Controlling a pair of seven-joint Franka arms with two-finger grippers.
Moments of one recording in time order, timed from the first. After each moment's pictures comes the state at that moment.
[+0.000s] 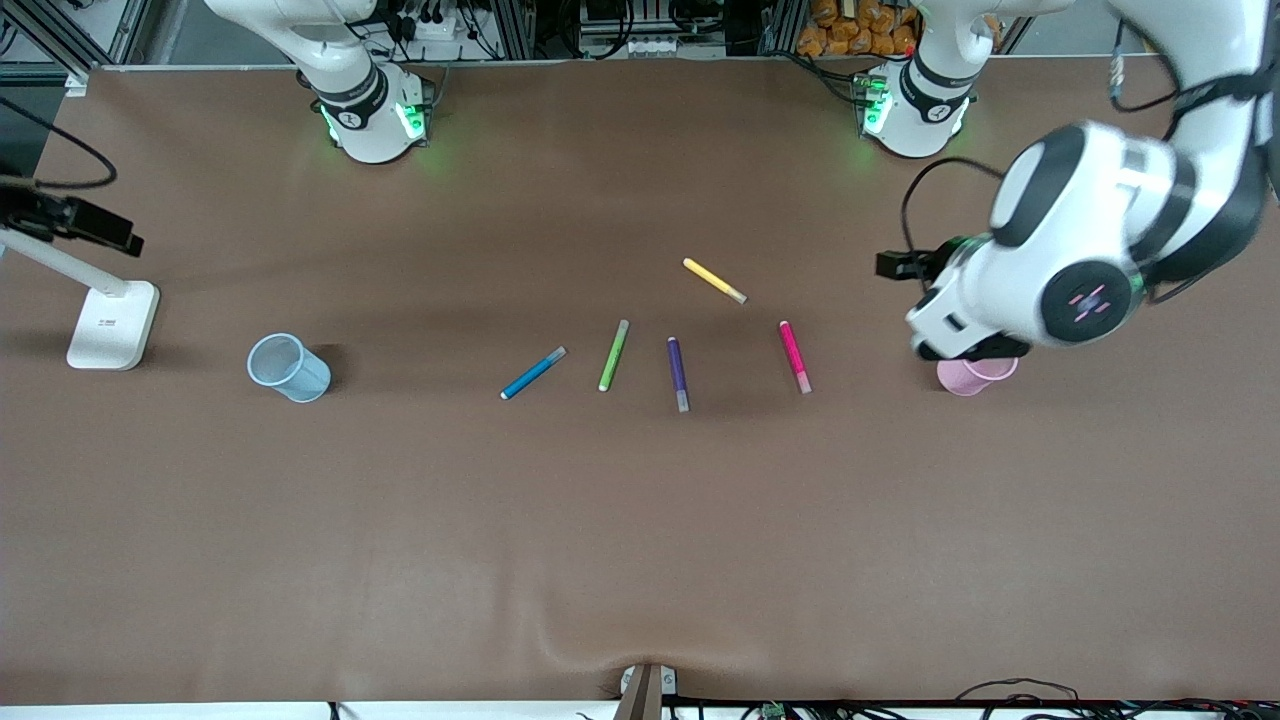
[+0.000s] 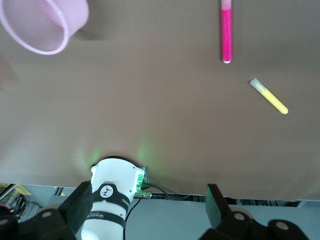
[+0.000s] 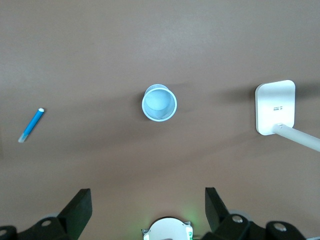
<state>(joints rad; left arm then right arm) -0.08 0.33 -0.26 -1.58 -0.05 1.31 -0.35 -0.01 0.05 -0.05 -1.48 -0.03 1.36 0.11</state>
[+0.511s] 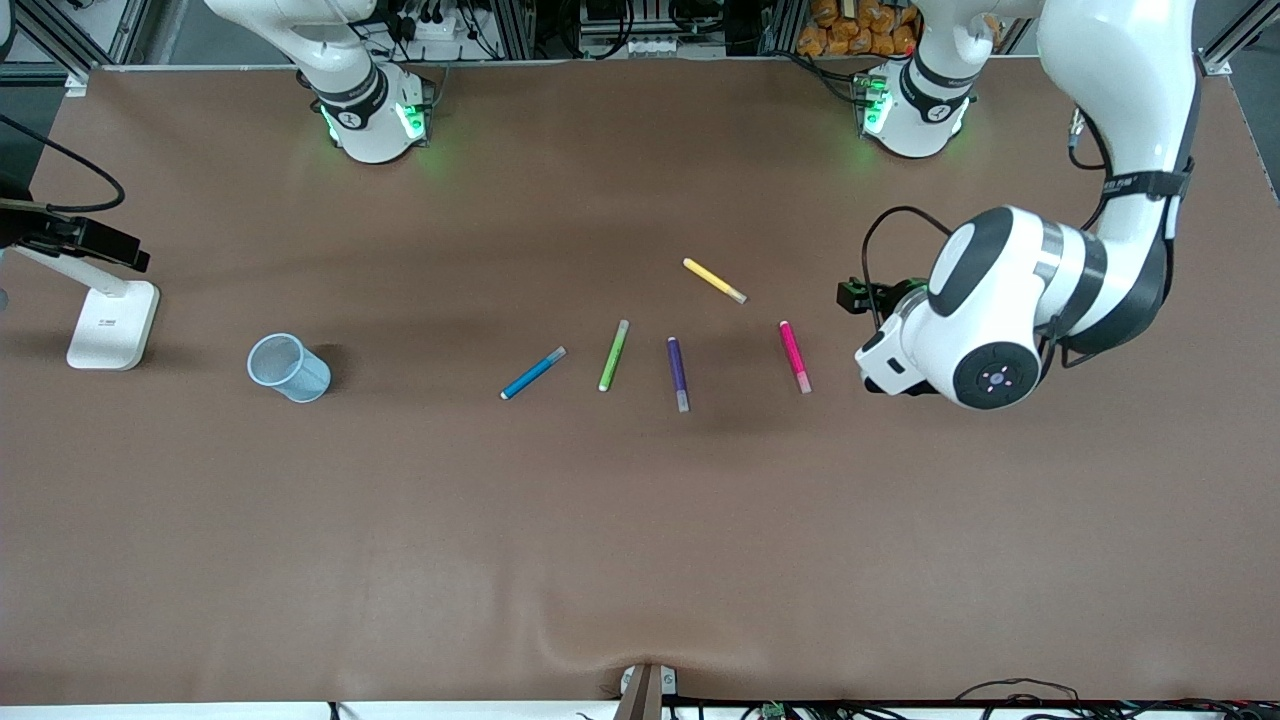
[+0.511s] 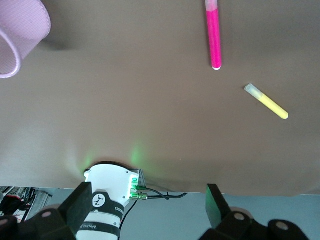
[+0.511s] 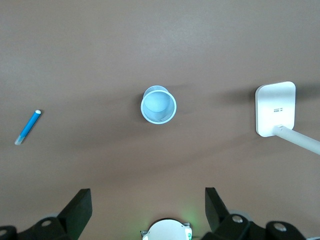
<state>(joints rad) -0.12 0.49 -0.26 -1.50 -0.05 1.31 -0.35 -0.01 0.08 -0.05 -1.46 -0.03 1.36 0.11</state>
